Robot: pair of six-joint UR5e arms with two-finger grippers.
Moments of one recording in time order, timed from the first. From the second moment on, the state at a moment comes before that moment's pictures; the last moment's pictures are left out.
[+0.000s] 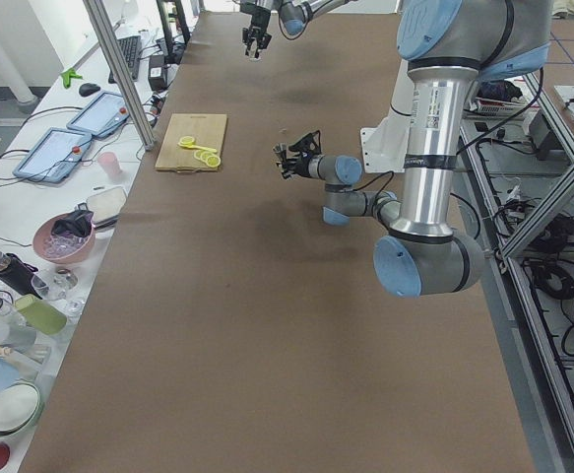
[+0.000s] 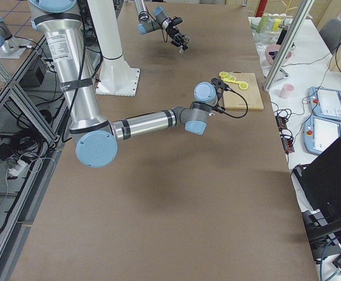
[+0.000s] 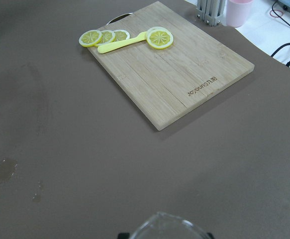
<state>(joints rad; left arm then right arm) -0.36 -1.69 -1.71 -2.98 -1.24 -0.54 1.06 -1.31 1.54 -0.52 2.32 0.24</state>
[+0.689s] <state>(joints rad) -0.45 -1.89 -1.64 -2.85 -1.53 -0.29 1.00 -1.24 1.56 -0.61 2.27 0.24</state>
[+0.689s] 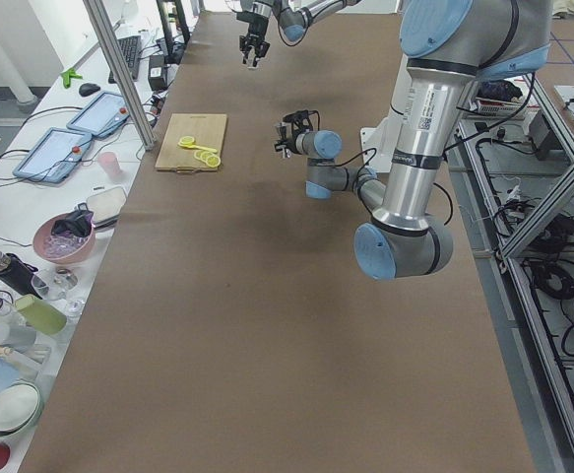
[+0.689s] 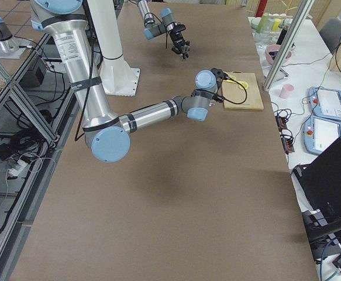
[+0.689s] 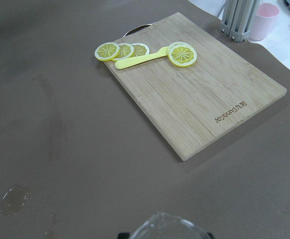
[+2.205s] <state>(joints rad) -0.68 -2.34 -1.14 -2.85 -2.09 -0.05 0.91 -1.04 1.61 -0.94 2.30 0.18</state>
